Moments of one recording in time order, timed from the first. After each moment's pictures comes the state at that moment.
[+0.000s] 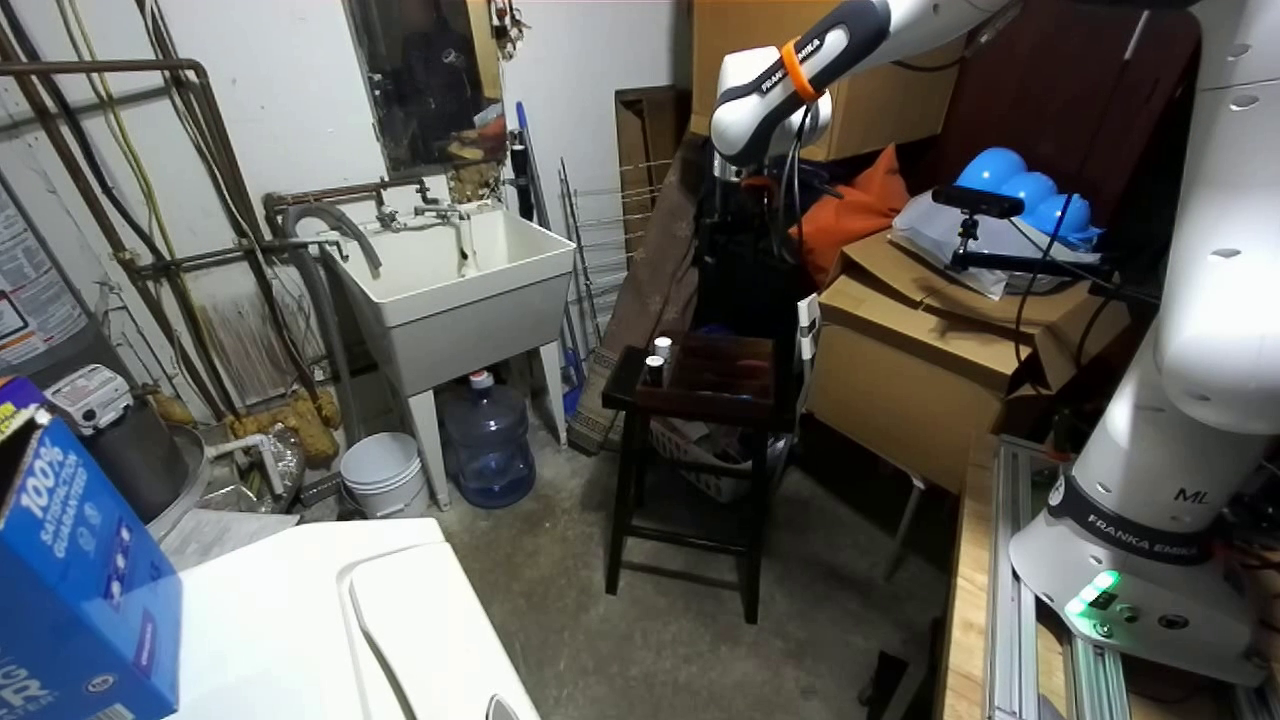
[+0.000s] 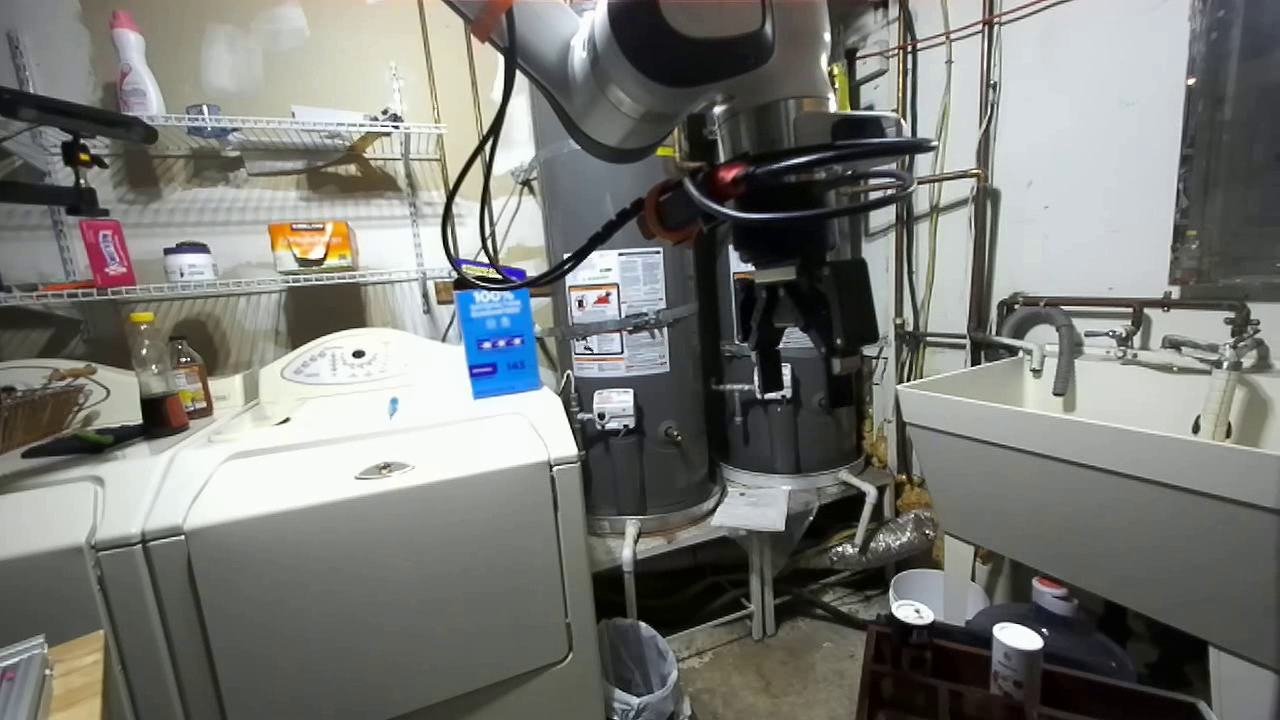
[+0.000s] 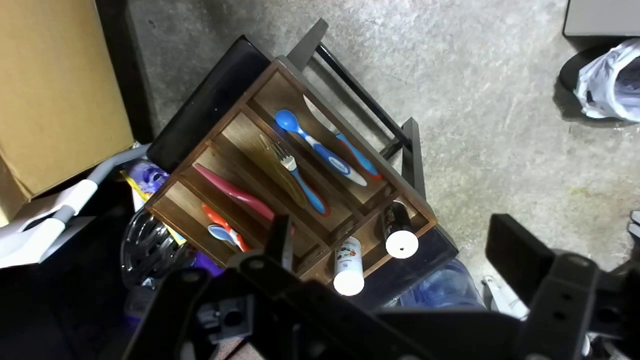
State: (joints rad) arm -0.24 0.28 -0.20 -1.94 -0.04 2.27 0.08
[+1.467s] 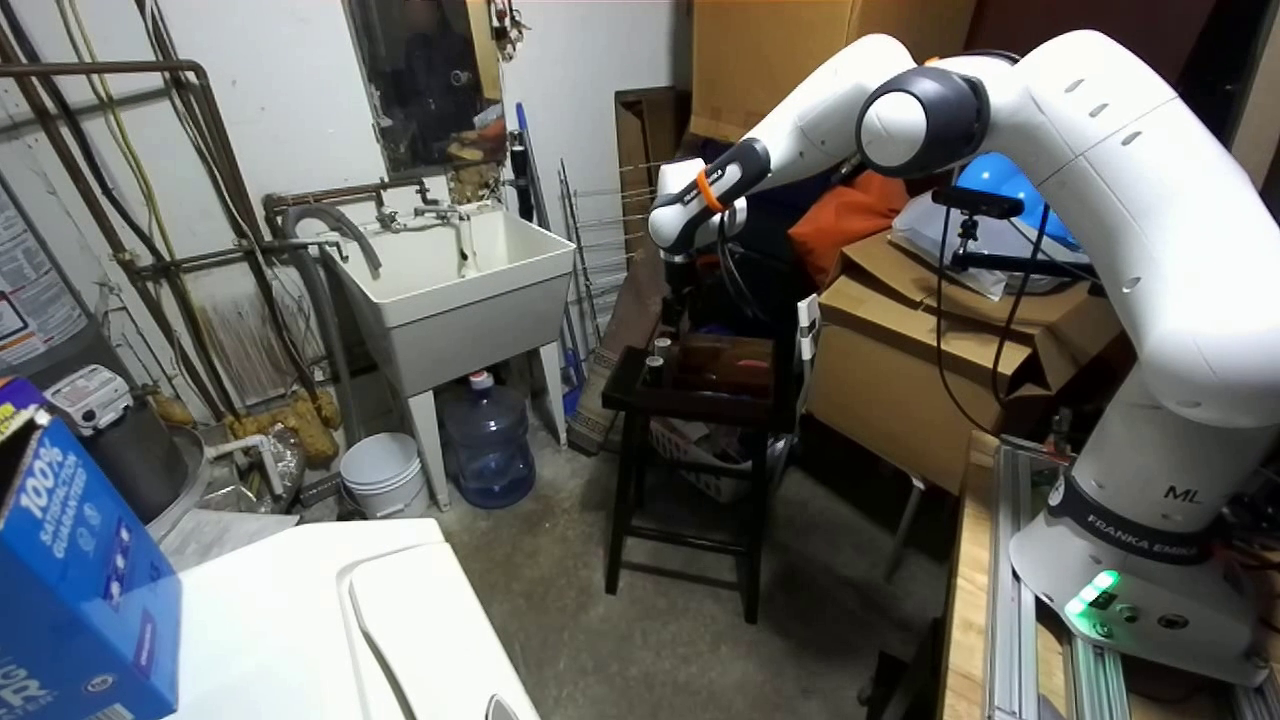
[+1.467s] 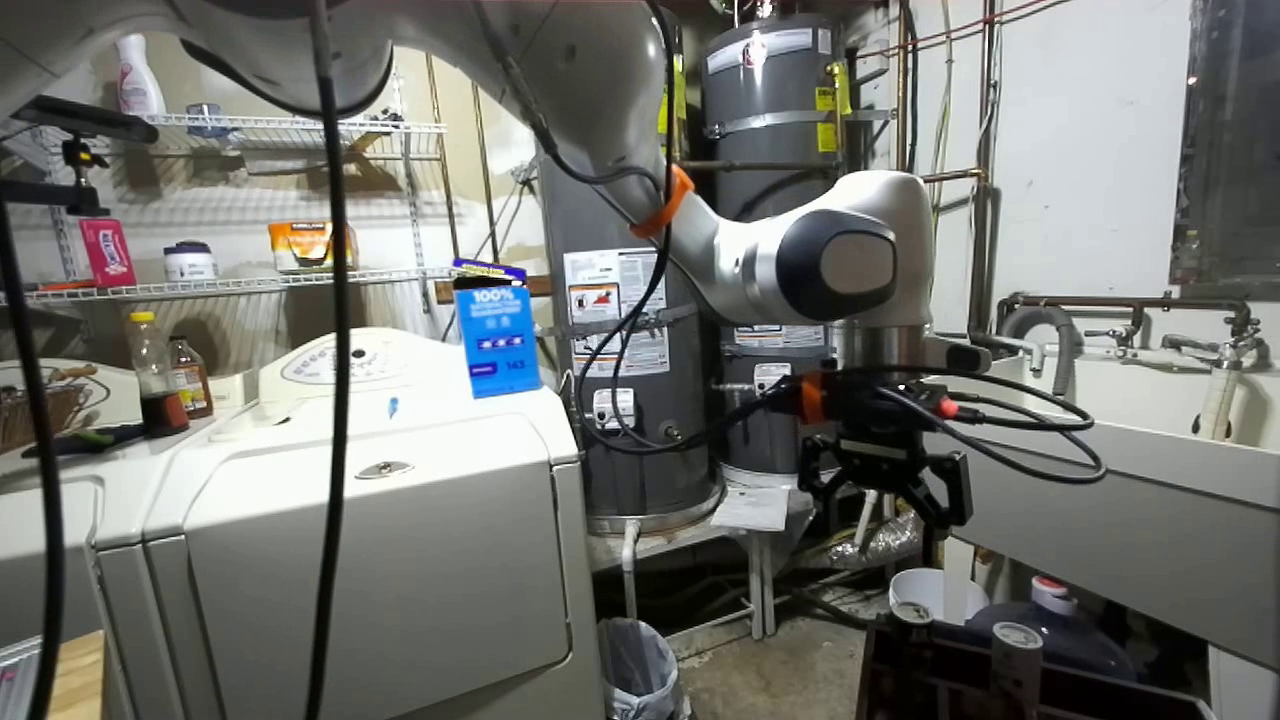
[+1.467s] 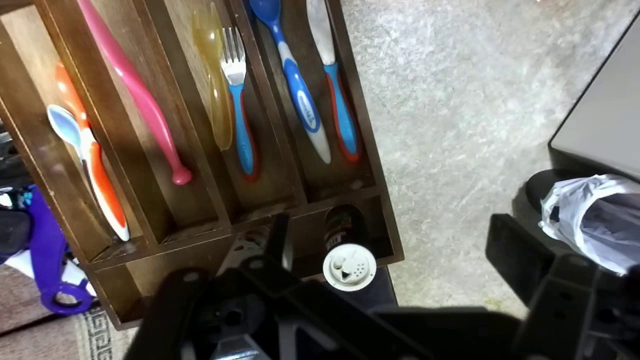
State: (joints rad) arm -0.36 0.88 -0.06 -1.37 -0.02 2.23 -0.40
